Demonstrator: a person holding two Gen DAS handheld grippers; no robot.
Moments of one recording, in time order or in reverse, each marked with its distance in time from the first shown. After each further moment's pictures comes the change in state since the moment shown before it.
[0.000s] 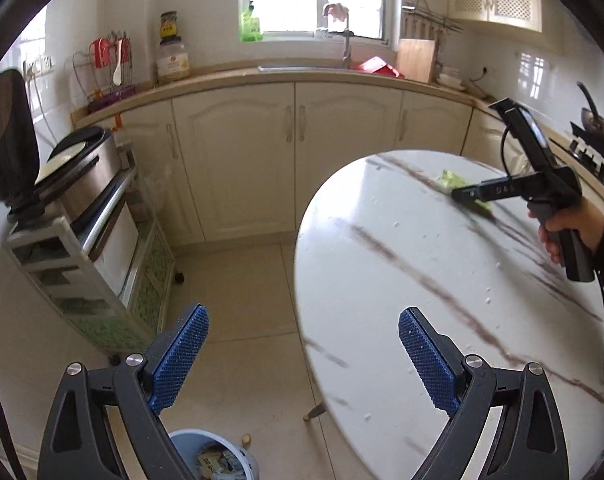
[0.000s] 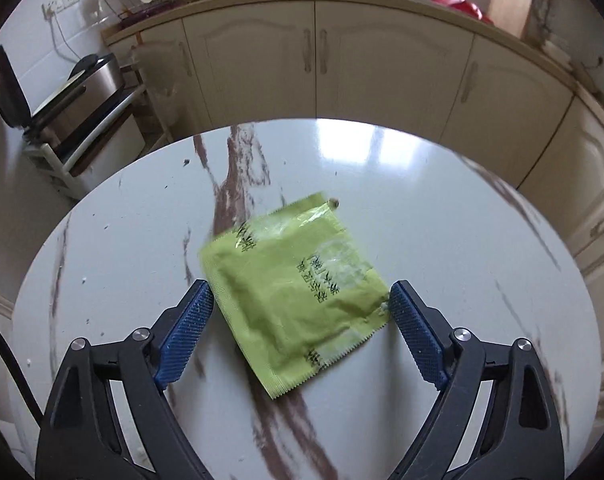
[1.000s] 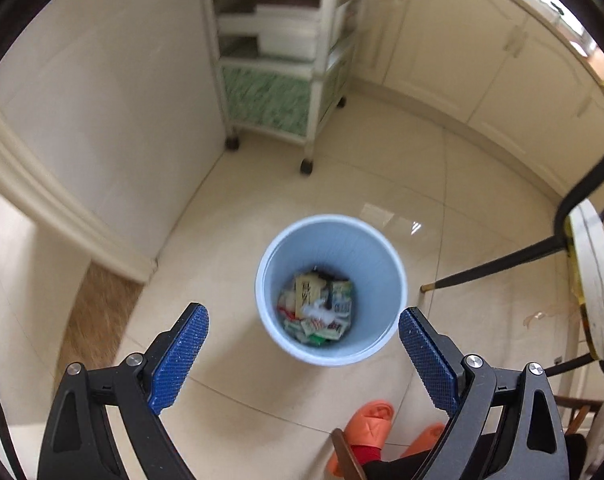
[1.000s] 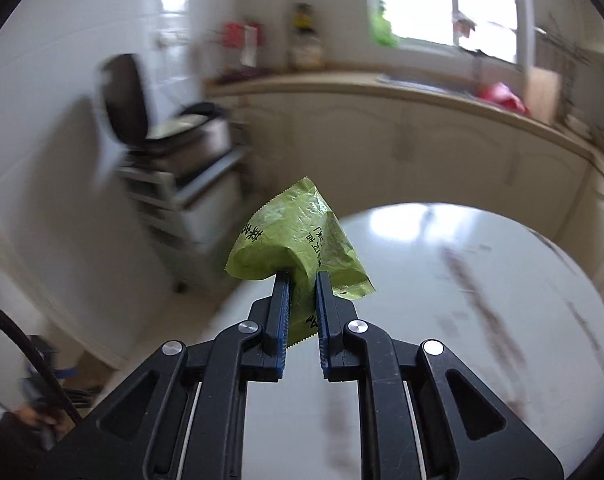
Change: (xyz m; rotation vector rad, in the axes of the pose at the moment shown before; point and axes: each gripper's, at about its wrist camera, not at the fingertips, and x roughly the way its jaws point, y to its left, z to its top) left arm 0.002 0.219 -0.290 -0.500 0.372 0.291; right arm -0.148 0.244 -0.083 -0.133 -0.339 0.190
